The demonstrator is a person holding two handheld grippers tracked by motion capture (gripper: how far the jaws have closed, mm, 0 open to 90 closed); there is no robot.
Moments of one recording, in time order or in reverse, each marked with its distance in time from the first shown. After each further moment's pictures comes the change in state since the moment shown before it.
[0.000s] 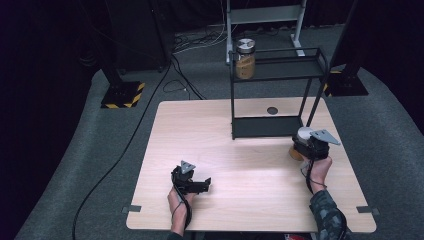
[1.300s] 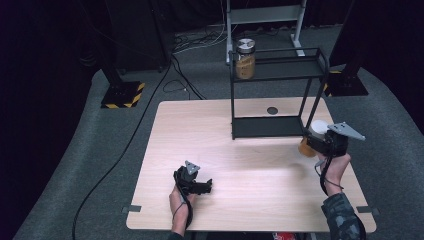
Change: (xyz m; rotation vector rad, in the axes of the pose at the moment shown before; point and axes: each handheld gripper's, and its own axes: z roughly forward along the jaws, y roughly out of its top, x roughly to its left) left arm -0.021 0.008 0.005 0.047 0.076 0.086; right arm -0.016 0.053 -0.057 -0.020 0.037 0.036
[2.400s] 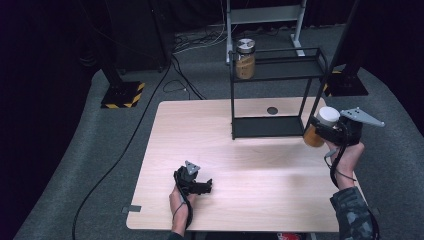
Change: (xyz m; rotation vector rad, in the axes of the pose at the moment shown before) left arm -0.001 0.000 0.000 -0.001 0.005 0.004; right arm -0.009 0.052 -0.028 -0.041 0.051 0.003
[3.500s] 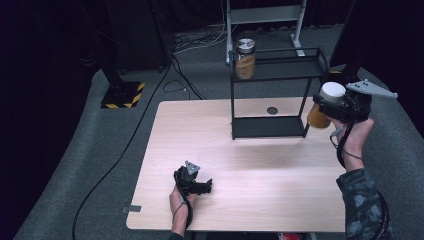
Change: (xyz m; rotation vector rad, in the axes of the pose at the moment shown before) left arm 0.000 0.000 0.000 0.000 -0.001 0.000; right arm 0.008 0.072 -0.004 -0.030 0.019 -0.062
